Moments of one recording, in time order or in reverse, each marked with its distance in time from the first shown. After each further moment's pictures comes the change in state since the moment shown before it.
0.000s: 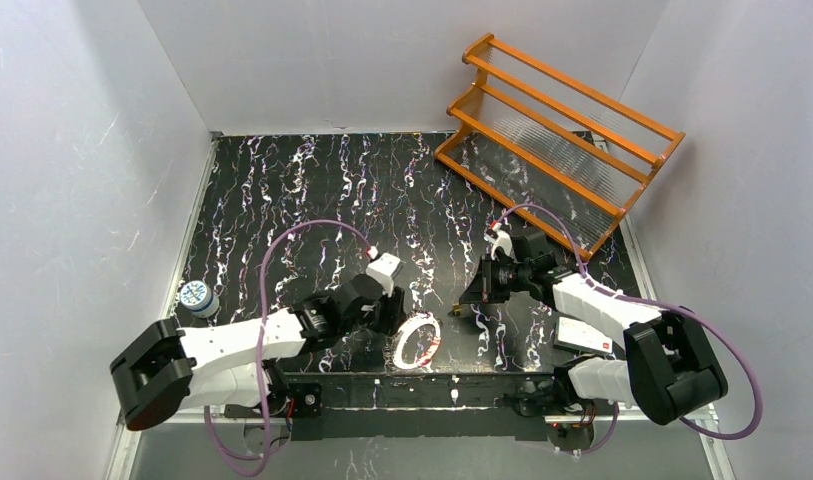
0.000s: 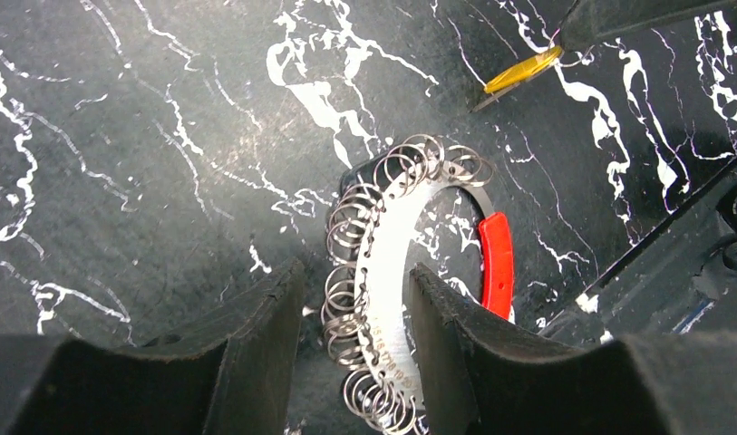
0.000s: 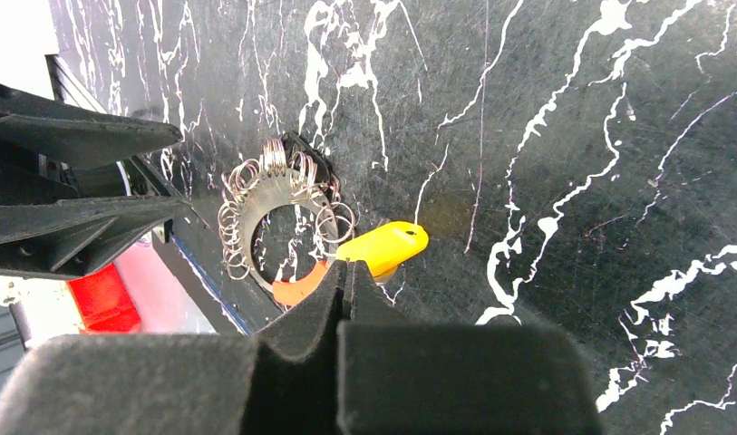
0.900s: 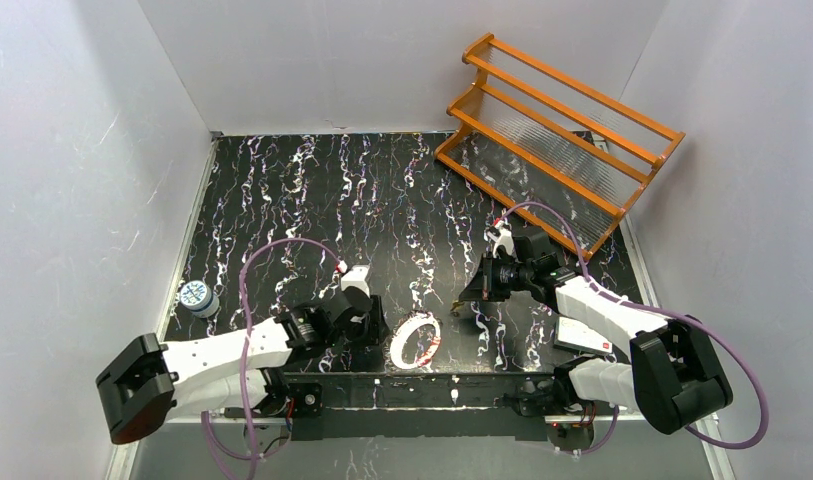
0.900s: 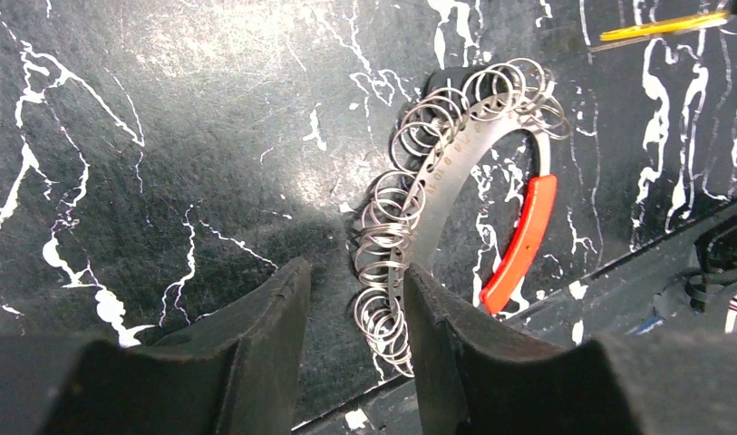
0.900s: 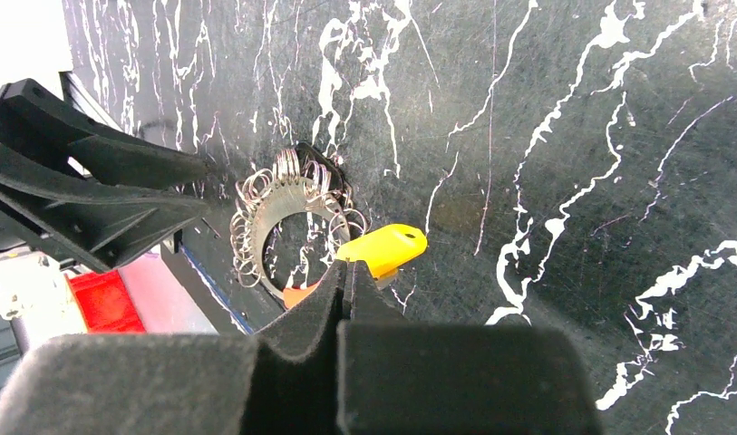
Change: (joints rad) left arm 0.000 -0.054 -0.050 -0.198 -0.027 -0.380; right arm 0.006 -0.040 -0.001 0.000 0.020 0.034
